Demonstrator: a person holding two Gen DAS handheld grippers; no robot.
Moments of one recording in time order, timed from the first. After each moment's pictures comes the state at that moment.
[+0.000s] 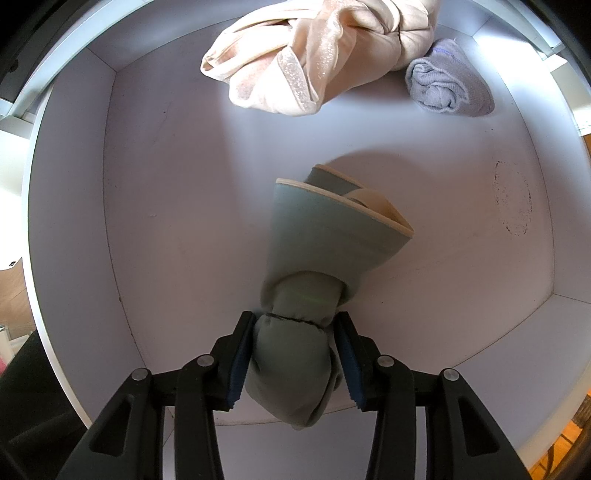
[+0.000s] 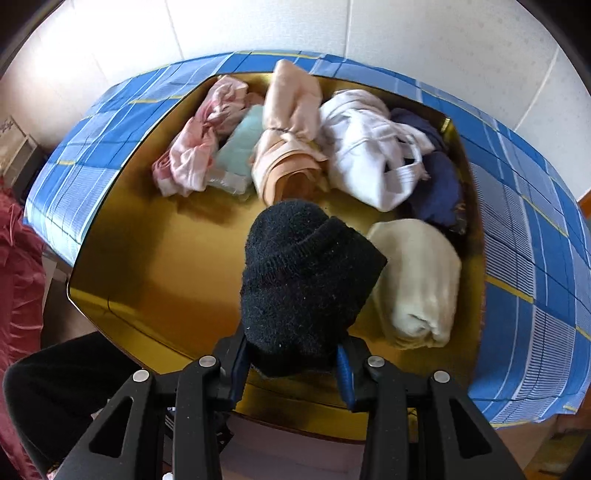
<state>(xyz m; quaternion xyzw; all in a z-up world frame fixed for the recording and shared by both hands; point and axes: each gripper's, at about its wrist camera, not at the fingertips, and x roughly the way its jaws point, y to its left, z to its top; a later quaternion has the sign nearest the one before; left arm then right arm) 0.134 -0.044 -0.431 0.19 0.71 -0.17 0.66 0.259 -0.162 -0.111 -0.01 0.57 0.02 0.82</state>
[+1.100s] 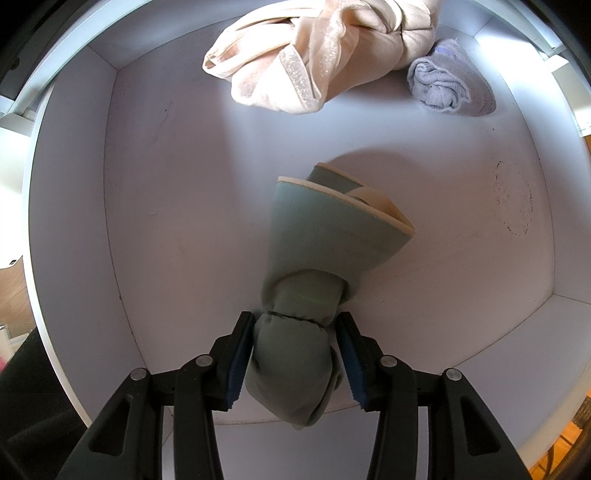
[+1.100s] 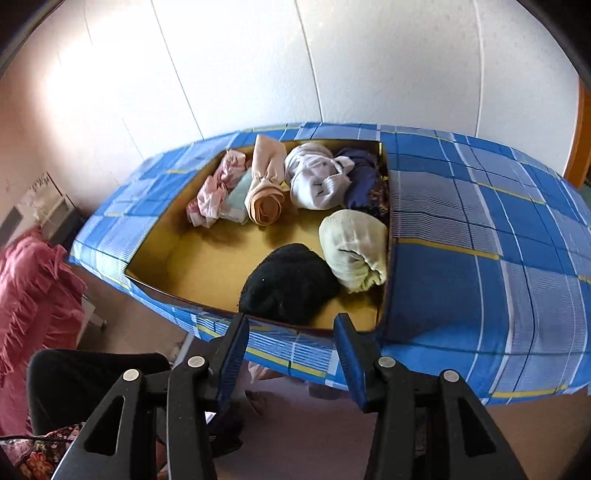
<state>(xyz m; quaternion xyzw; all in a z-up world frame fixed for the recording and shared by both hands) 0.133 -0.049 -0.426 0.19 0.71 -0.17 0.66 0.145 -0.226 -0.072 0.08 0.42 0.06 0.90</state>
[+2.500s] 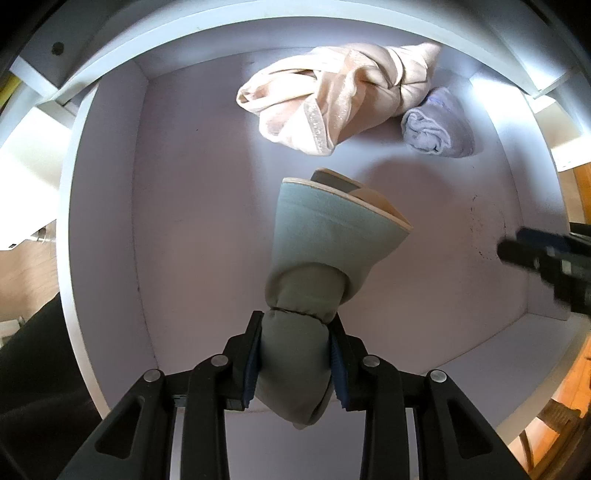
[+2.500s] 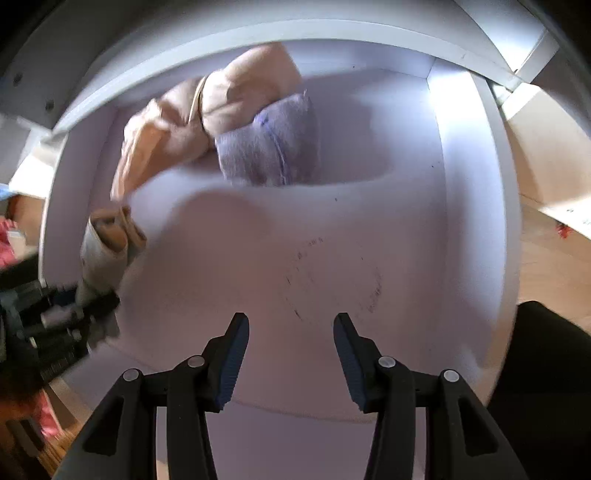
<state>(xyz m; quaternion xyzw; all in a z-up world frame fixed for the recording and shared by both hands) 0.131 -0.048 -0.382 0.14 0.69 -0.17 0.69 0.123 -0.231 -0.363 0.14 0.67 -0.01 0.73</state>
